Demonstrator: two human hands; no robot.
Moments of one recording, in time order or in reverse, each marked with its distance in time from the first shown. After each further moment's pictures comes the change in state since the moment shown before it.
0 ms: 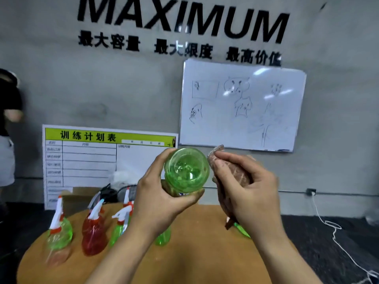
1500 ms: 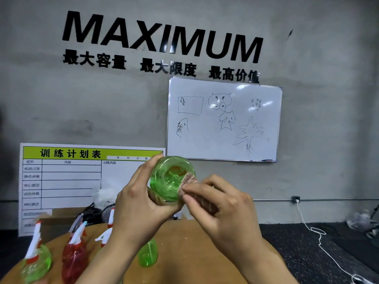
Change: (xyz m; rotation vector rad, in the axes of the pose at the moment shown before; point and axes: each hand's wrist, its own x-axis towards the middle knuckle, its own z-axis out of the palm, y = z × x) left_hand 0.022 0.031 -0.009 0.181 -0.021 0.063; right_hand 0.000 -0.014 -0.013 -0.603 -0.130 -0.450
